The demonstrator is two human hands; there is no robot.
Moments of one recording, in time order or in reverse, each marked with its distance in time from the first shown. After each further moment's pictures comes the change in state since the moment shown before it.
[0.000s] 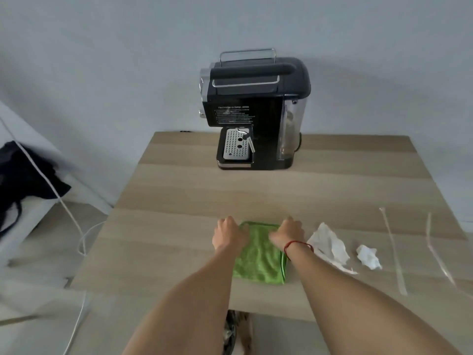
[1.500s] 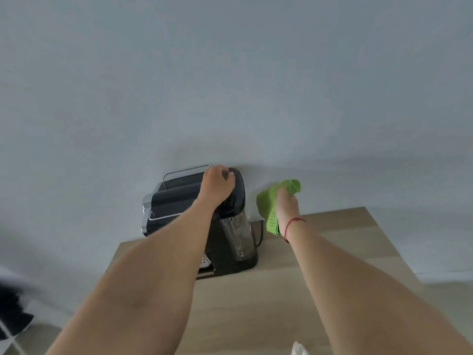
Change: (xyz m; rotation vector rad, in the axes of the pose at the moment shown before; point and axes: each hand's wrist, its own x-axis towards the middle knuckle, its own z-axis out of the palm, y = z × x) left_hand 0.088 0.327 -0.182 -0.196 0.307 0.645; right_hand 0.112 -0.092 -0.279 1.312 0.080 -0.031
